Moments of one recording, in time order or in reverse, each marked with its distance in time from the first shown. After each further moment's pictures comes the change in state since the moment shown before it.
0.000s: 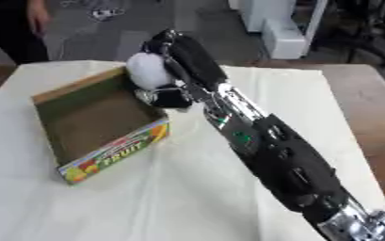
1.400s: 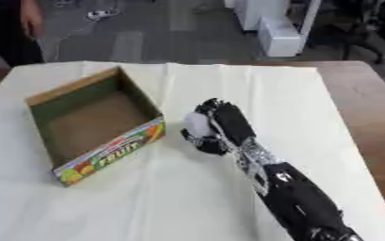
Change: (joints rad) left arm 0.059 0.018 0.006 0.000 -0.027 0.012 0.002; right arm 0.188 0.047 -0.075 0.302 0.175 -0.058 -0.225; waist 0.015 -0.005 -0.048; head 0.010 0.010
